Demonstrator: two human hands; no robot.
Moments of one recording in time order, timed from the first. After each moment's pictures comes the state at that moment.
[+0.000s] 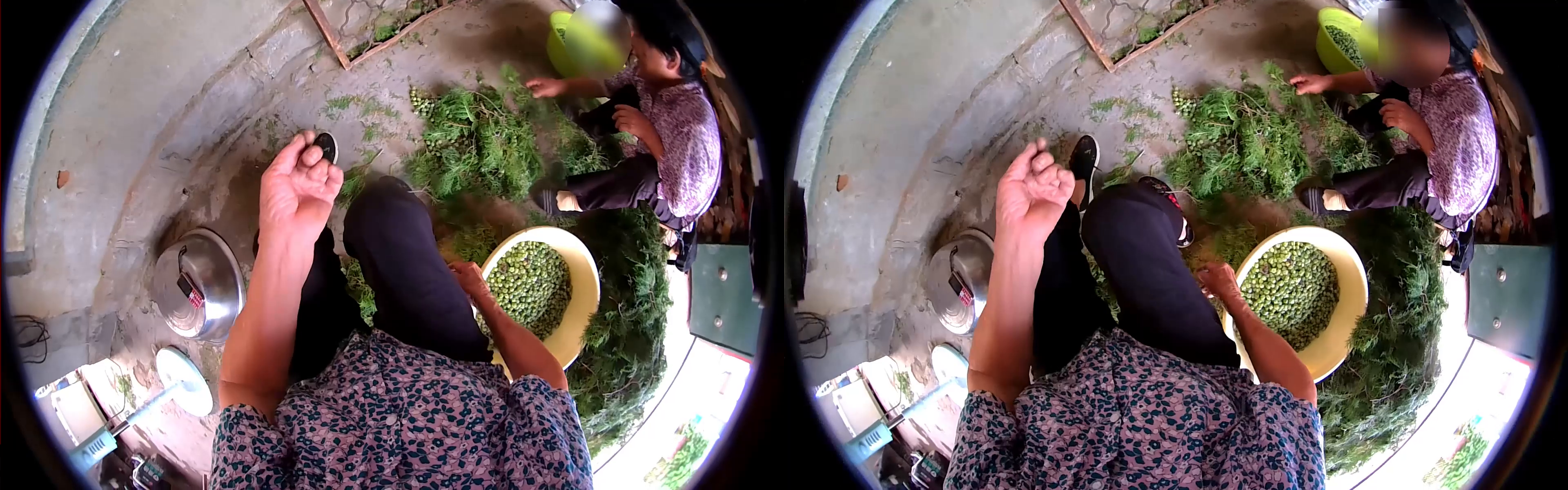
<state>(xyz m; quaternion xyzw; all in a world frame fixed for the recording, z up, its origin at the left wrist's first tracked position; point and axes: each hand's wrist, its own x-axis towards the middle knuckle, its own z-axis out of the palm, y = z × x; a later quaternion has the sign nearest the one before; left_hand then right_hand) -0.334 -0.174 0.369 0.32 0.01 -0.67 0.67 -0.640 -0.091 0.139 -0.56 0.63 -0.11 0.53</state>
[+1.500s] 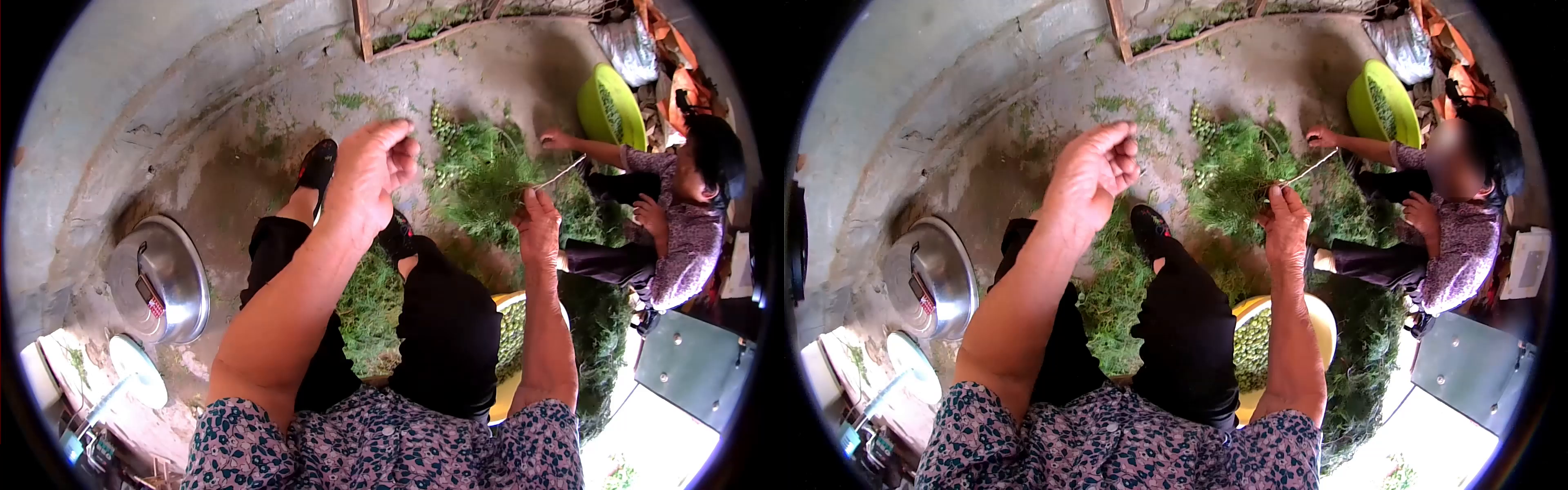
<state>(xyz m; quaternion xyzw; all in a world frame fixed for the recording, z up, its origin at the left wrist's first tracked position) -0.345 -0.274 0.320 0.44 -0.05 -0.65 0.61 -0.619 -0.307 0.259 -0.34 0.57 -0.47 0.58</state>
